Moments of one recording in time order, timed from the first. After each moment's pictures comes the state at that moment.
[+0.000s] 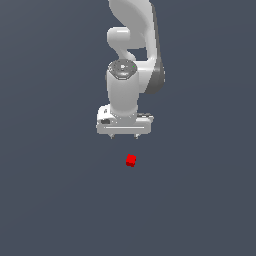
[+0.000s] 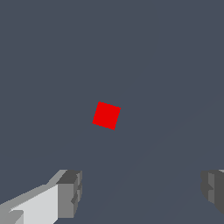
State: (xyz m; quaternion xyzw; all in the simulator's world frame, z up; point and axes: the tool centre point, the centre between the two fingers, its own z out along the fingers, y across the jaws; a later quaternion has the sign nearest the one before) arm -0.003 -0.015 0.166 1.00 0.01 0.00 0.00
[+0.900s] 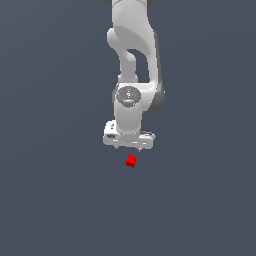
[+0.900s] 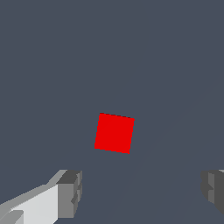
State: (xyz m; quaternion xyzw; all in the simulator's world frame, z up) arm 0.013 0.000 0.099 1.00 -0.06 0.00 0.00
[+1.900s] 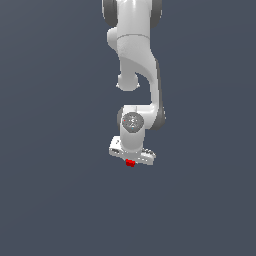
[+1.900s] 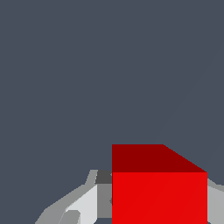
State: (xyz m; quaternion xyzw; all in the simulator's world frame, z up) arm 0.037 0.015 0.020 0.99 -0.13 0.00 0.00
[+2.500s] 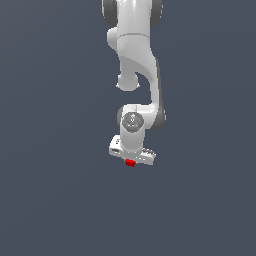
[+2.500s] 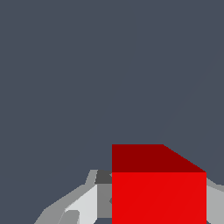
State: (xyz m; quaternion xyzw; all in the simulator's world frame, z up) arm 0.036 0.015 0.022 0.99 -0.13 0.00 0.00
